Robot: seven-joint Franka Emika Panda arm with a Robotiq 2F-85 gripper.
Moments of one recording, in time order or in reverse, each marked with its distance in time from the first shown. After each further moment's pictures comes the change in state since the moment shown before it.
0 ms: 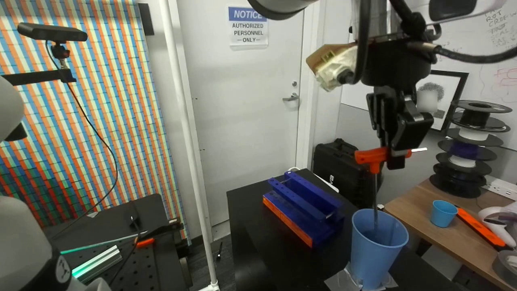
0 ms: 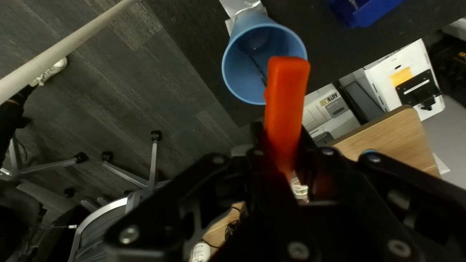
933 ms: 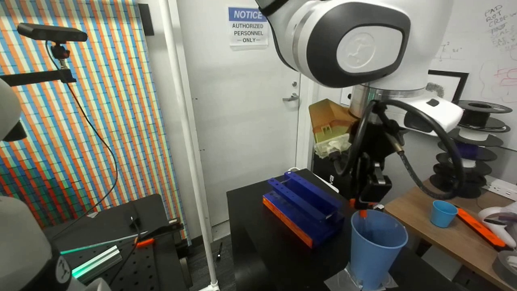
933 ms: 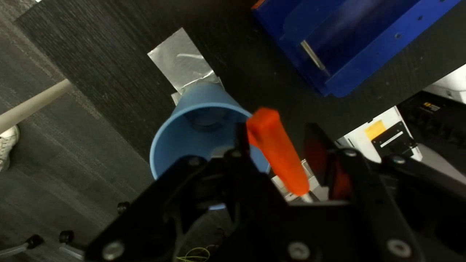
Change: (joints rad) arm 0.044 0.260 -0.001 0.059 0.286 0.043 -0.151
